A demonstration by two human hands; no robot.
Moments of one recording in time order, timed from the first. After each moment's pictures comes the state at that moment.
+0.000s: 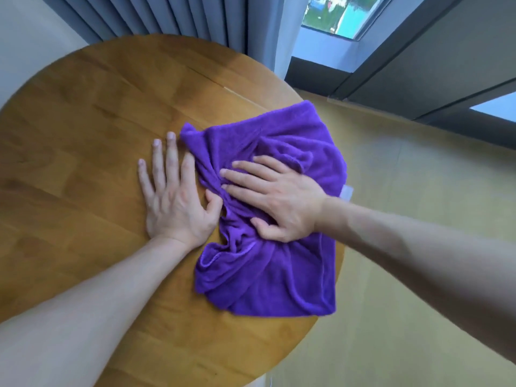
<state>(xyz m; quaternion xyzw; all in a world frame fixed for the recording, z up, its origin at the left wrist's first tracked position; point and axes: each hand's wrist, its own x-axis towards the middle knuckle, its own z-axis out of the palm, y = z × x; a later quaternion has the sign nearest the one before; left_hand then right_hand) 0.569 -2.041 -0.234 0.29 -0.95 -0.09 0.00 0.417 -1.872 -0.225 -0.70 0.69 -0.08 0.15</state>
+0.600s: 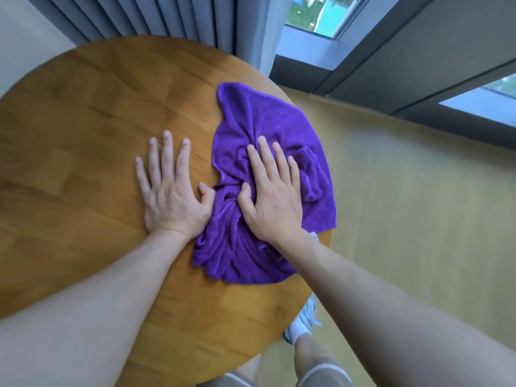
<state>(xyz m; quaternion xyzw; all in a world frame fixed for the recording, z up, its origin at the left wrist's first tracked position) 0.571 -2.043 -0.233 0.29 -0.95 -0.12 0.01 0.485 -1.885 -0.213 -0.28 0.94 -0.13 0.12</state>
